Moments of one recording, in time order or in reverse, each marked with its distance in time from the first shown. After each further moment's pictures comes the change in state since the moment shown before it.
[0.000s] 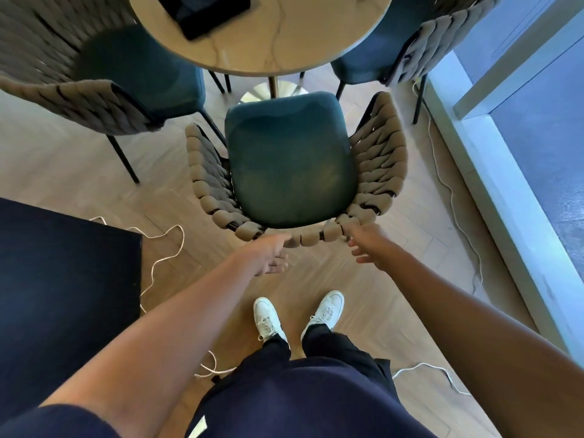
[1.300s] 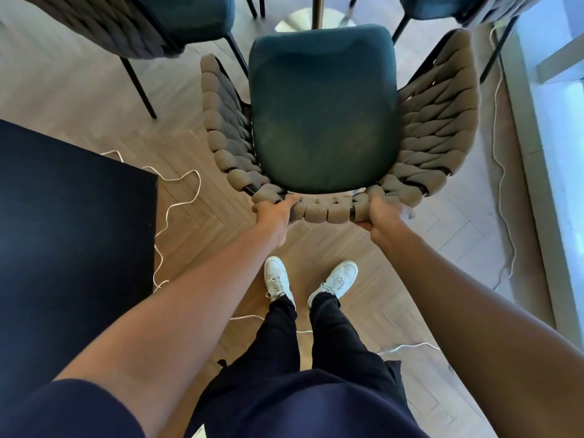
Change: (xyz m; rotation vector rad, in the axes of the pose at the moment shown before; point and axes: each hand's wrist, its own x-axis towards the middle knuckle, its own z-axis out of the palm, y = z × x) left_hand 0.075 -0.019 -0.015 -0.795 0.197 0.064; right_hand 0.068 -0.014 0.065 0.615 0.339 0.266
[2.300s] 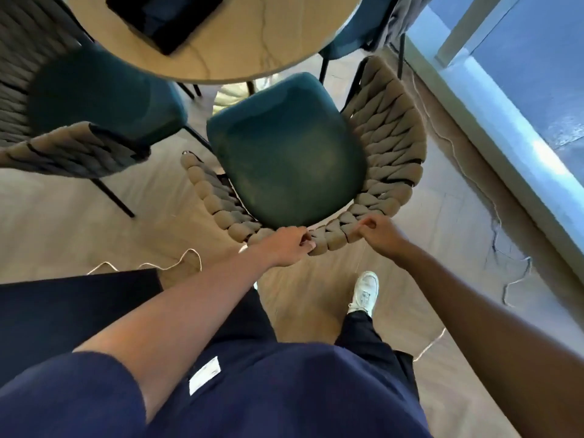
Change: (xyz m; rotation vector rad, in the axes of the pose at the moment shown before) left_hand 0.003 0.118 -0.018 1.916 -0.756 0.794; right_hand -0.077 0.007 0.008 -0.625 -0.244 -0.533
